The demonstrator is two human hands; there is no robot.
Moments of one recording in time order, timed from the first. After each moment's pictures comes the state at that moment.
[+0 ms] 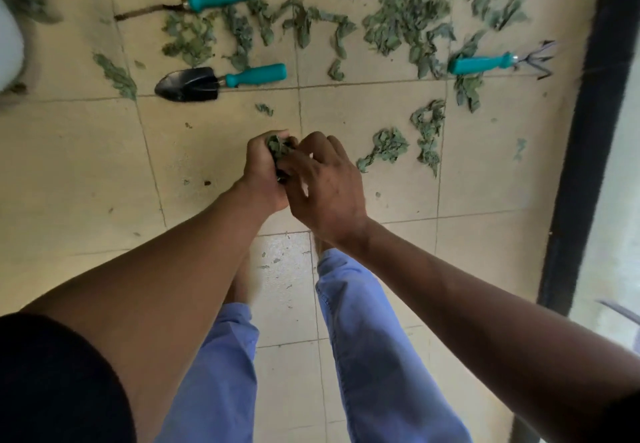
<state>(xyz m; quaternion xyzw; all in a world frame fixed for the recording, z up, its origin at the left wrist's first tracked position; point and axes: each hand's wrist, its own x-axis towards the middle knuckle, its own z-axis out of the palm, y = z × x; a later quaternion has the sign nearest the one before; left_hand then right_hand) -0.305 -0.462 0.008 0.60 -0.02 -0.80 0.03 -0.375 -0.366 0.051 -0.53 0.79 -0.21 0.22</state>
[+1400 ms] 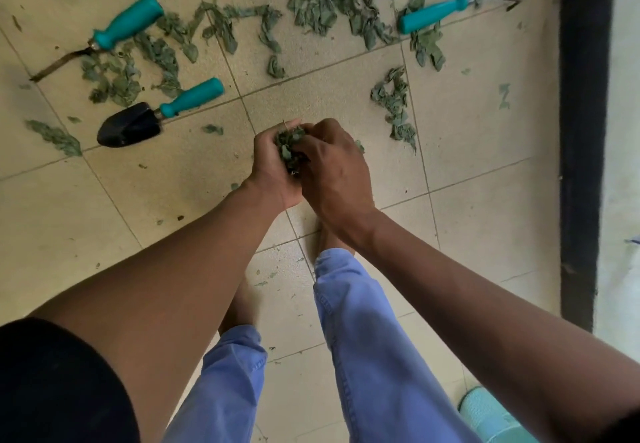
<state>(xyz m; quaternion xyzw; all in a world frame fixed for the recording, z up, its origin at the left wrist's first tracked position) -0.383 -0.433 -0.015 0.54 -0.04 -0.84 -0.07 -0.431 -0.345 0.033 -0.34 0.88 -0.20 0.26</state>
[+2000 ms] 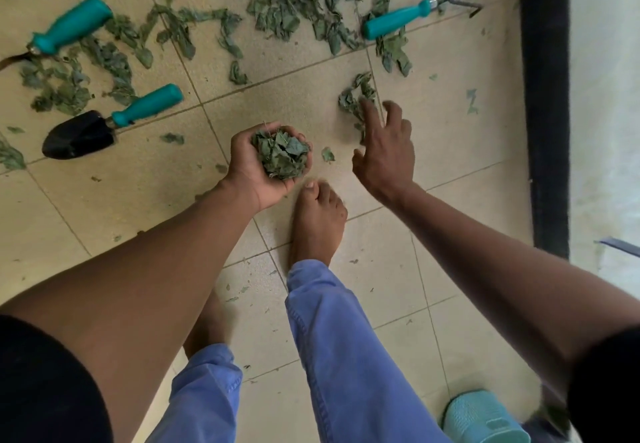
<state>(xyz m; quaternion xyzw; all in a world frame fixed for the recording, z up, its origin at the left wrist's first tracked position) -0.408 -0.420 -0.041 0.50 0.01 -0.86 -0.07 -0.532 -0.258 -0.039 -0.25 0.93 0.01 0.27</state>
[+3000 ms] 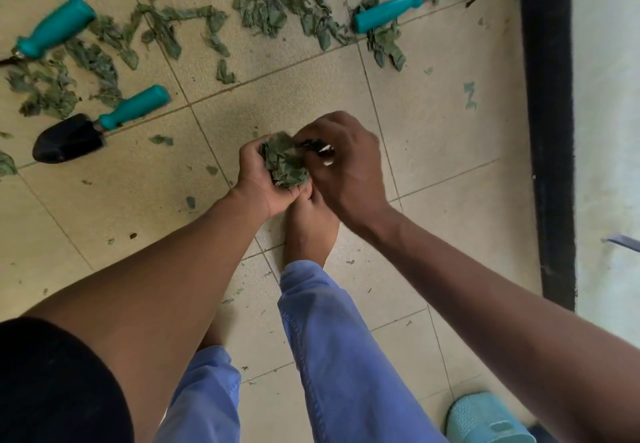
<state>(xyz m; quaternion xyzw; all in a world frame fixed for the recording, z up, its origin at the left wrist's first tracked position) -0.417 -0.389 -0.047 0.57 -0.02 -0.82 -0.06 -0.498 -0.286 0.019 -0.29 0.85 -0.36 0.25</state>
